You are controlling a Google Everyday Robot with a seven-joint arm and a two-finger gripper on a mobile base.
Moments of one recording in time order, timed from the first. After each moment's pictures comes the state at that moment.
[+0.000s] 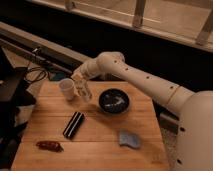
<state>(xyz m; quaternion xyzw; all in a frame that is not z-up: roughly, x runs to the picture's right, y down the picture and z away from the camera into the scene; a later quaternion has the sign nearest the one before) -0.148 -0.081 0.773 -0.19 -0.36 0.29 0.87</state>
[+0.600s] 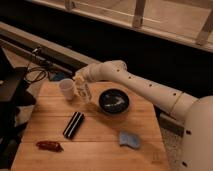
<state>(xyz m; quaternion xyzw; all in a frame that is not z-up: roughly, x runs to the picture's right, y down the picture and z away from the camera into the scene) -0.147 -0.070 0.788 -0.14 -0.39 0.31 0.85</state>
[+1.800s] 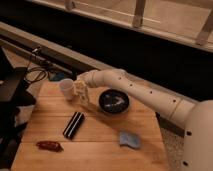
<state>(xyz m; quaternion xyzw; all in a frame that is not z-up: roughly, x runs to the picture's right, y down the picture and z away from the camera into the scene) -0.139 -0.052 0.807 -0.14 -0.40 0.34 0.84</state>
